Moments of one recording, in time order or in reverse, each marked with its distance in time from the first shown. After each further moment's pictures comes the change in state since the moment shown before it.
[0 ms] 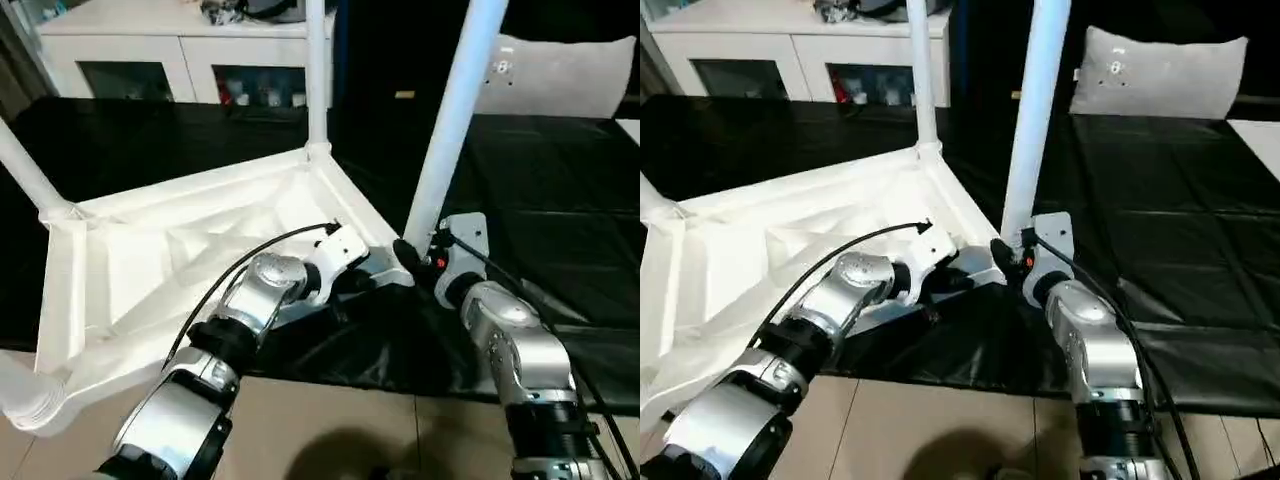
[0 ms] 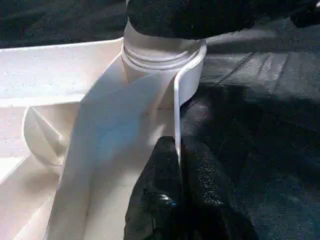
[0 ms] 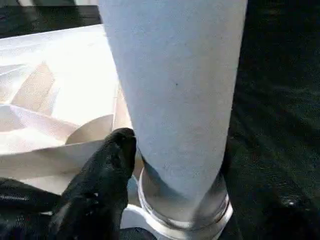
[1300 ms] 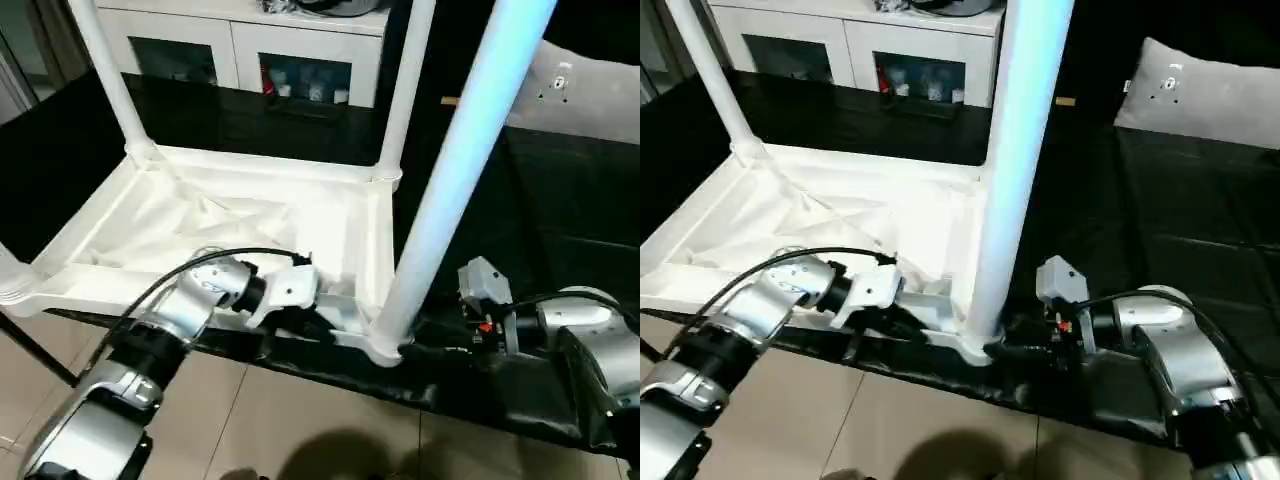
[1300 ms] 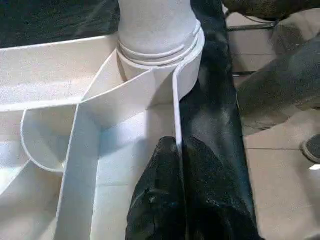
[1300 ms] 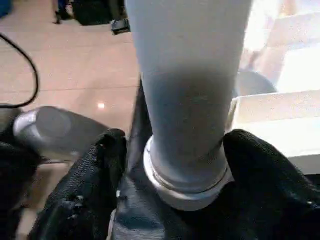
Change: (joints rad) left arm 0.114 0.334 -0.127 -0.224 -0.054 -0.275 -0.599; right arm 0.016 -0.487 0.227 0.072 0.167 -0.245 1.047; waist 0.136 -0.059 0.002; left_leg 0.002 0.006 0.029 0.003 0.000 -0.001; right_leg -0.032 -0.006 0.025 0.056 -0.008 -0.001
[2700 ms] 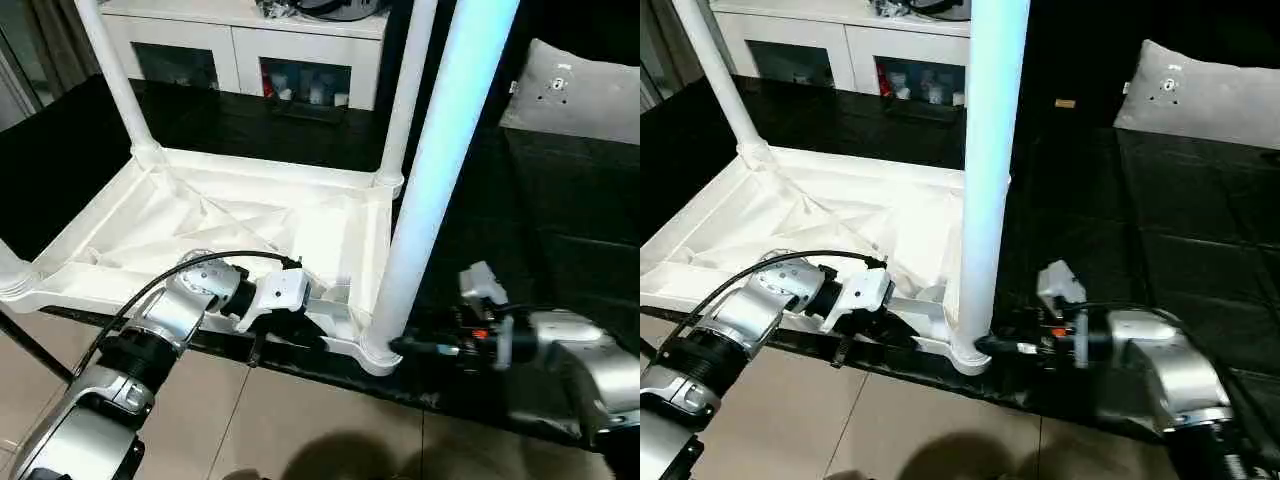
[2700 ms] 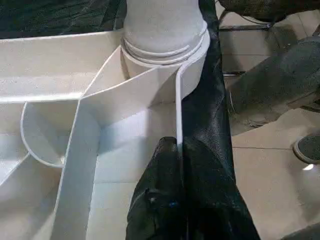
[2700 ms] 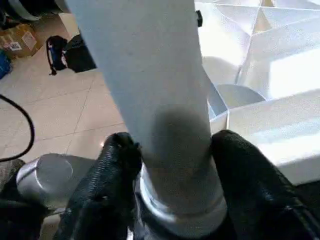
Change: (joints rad) left arm 0.019 -0.006 0.015 -0.004 -0.007 0.021 -0.011; right arm 0.083 0.081 -0.045 -0.070 0.073 0.103 -0.120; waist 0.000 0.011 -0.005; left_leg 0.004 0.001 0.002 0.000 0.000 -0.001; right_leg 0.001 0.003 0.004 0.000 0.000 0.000
